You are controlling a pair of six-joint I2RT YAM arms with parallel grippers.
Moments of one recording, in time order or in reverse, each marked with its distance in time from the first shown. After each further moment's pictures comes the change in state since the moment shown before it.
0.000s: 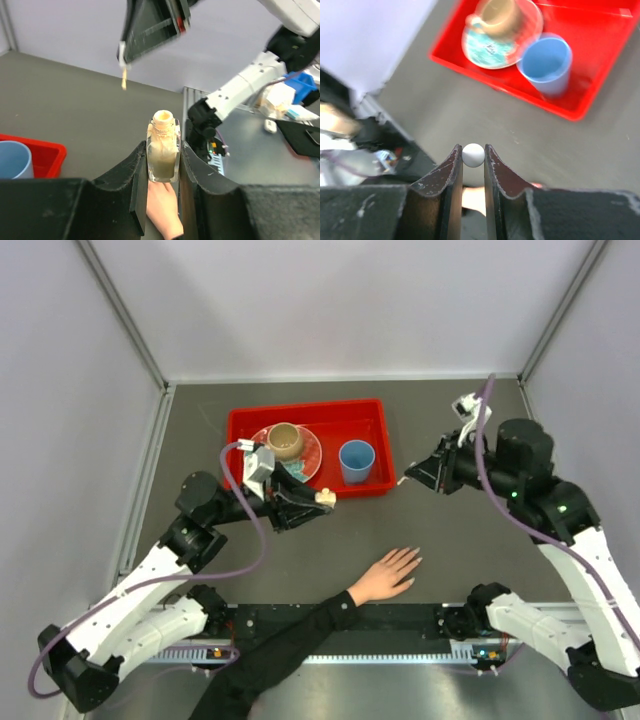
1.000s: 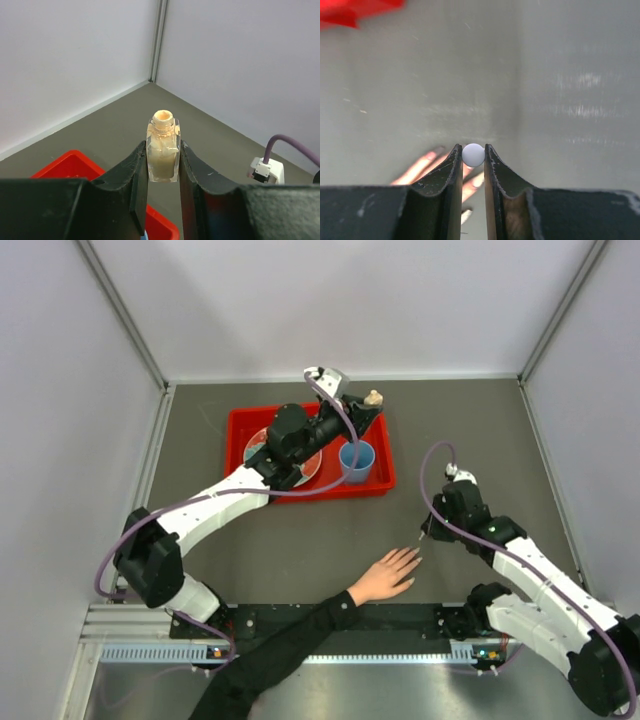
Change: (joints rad) left arm -0.094 0.700 0.476 0.191 -0.632 0.180; right arm -0.004 -0.020 -0.675 0.172 0.455 0.224
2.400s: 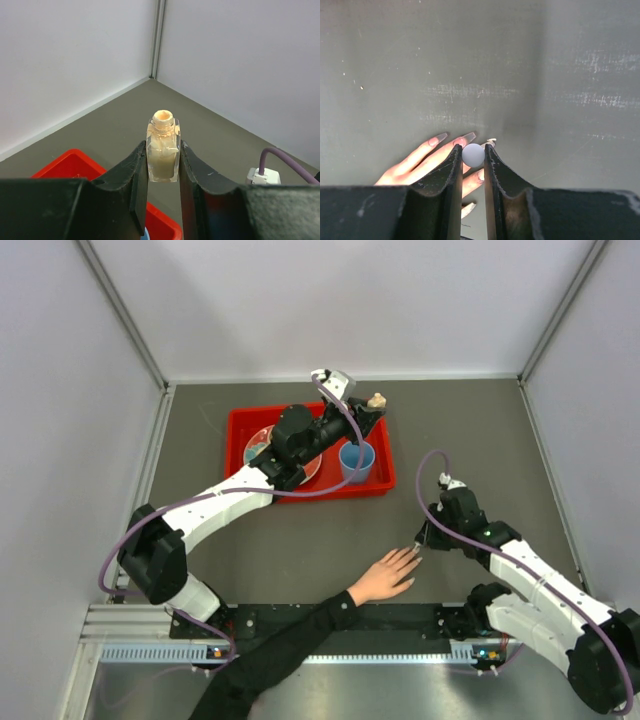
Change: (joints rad) left arm -0.011 0.018 0.004 0.000 -0.001 0.026; right arm 0.000 0.014 -0.053 0.045 -0.111 -0.007
